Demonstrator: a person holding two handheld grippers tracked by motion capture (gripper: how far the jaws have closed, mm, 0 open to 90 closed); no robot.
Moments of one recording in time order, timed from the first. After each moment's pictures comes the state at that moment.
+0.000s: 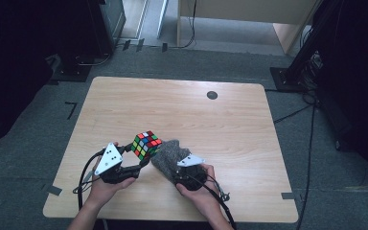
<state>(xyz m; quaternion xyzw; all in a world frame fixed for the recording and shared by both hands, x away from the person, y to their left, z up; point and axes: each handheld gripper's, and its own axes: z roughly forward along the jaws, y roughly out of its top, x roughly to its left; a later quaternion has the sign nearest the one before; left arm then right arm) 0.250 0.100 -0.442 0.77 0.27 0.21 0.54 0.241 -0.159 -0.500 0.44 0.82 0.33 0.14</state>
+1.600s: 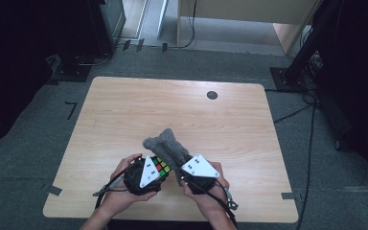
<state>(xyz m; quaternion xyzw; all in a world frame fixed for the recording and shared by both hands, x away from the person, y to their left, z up) 0.227 0.032 -0.453 0.87 0.21 0.24 0.37 0.204 -0.170 -0.416 0.38 0.75 0.44 0.30</state>
